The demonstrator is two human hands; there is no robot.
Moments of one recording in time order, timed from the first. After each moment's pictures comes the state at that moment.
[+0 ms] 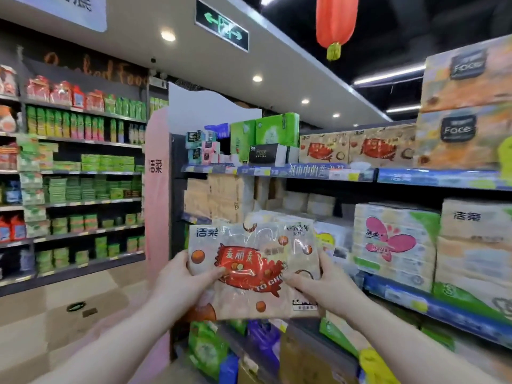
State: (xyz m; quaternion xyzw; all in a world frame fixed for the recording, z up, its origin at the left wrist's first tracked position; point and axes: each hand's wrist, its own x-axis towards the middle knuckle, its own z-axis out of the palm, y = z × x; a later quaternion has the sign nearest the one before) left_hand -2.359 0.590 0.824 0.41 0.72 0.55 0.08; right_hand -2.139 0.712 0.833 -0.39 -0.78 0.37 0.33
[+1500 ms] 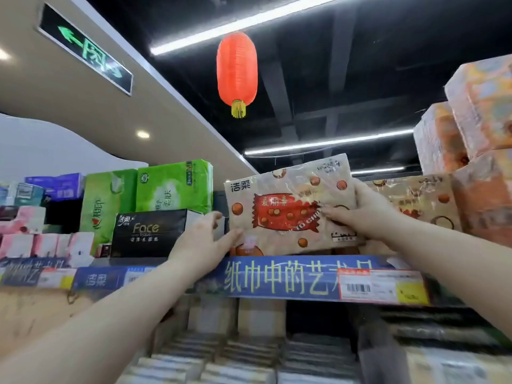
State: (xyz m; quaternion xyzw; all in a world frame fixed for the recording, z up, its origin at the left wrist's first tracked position) left_hand -2.456 1.169 1.033 0.69 0.52 0.49 -0.09; right_hand -2.187 1.130 1.072 -0.54 -0.66 0.03 0.53
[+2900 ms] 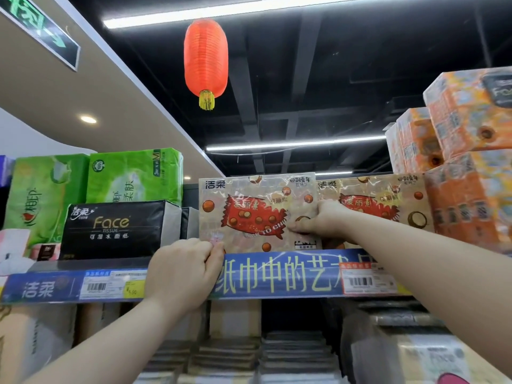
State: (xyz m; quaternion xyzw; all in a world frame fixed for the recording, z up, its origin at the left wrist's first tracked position) left_hand -2.476 1.212 0.989 0.68 0.37 0.50 -0.39; right_hand -2.233 1.165 1.078 -0.71 -0.60 0.04 0.37
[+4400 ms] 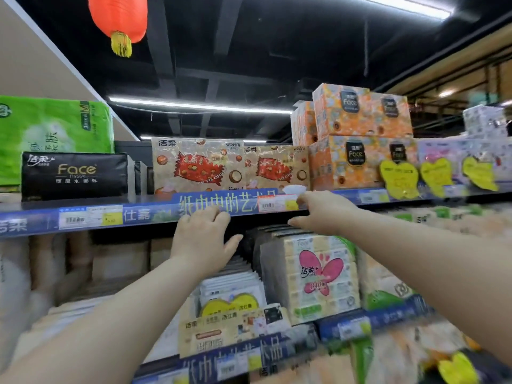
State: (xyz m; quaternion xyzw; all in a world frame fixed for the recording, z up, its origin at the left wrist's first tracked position) left_hand -2.440 1.089 0.946 0.83 0.34 0.36 -0.25; right_hand -2.260 0.958 0.998 -0.81 -0.53 -0.19 0.16
